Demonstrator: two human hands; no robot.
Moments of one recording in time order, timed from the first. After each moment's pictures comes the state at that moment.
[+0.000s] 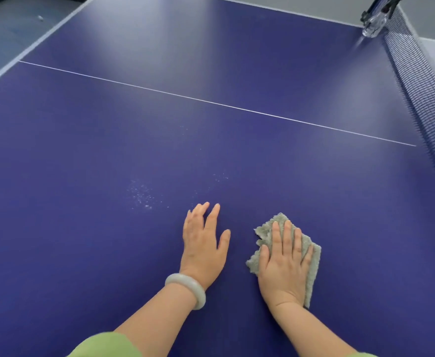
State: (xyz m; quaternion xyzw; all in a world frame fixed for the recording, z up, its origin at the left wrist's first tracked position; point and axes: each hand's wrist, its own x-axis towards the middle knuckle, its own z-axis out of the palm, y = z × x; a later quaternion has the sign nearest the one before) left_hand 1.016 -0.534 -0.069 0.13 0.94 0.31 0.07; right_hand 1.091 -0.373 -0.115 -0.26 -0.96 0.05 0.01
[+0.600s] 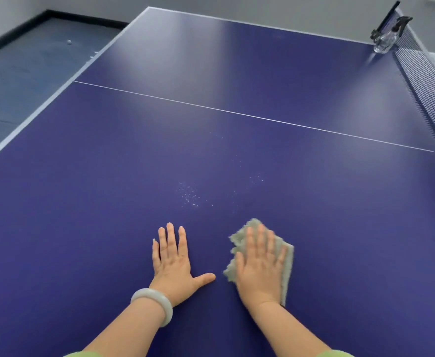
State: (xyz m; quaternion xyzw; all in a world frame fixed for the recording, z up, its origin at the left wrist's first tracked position) left_hand 1.034 -0.696 -0.066 0.09 0.96 0.10 0.25; right_hand 1.084 -0.515 -0.100 -0.18 -0.98 0.09 0.00
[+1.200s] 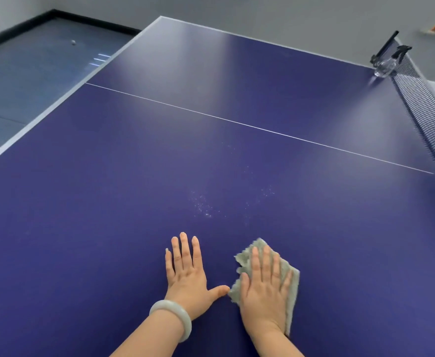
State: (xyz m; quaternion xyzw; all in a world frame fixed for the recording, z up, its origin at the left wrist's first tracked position) left_hand 1.033 -0.695 -0.070 0.08 0.96 0.09 0.24; right_hand 1.094 -0.542 -0.101 -0.22 -0.97 0.09 -0.04
